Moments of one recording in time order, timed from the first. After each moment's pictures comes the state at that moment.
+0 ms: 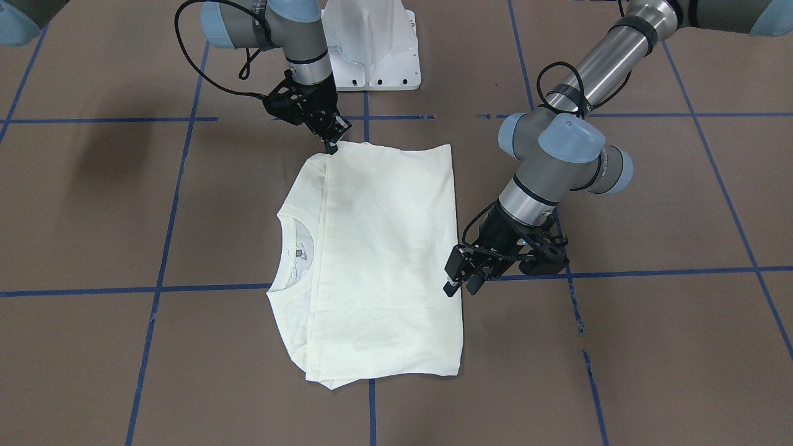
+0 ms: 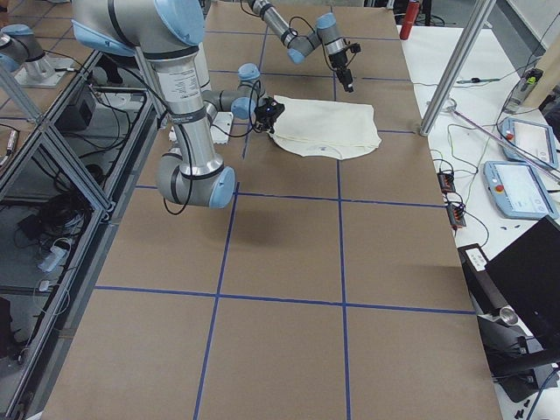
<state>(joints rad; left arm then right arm) -0.75 -2.20 -1.29 -2.55 -1.82 -1.58 0.23 -1.11 1.86 -1.41 1.49 2.10</state>
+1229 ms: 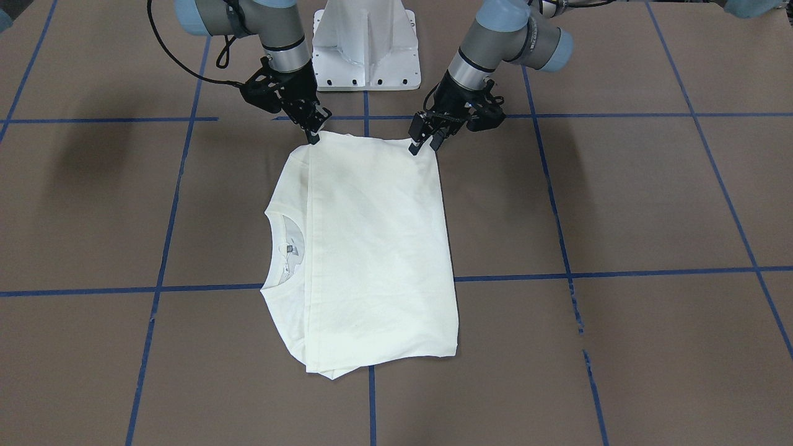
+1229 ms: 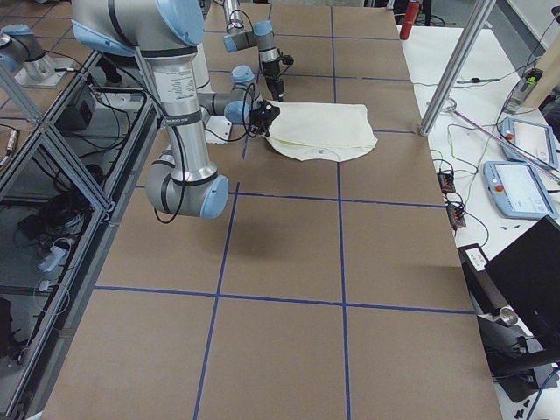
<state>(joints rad) -0.29 -1.88 -1.84 -2.18 -1.59 -1.95 0.22 -1.20 1.95 -1.42 1.49 2.10</state>
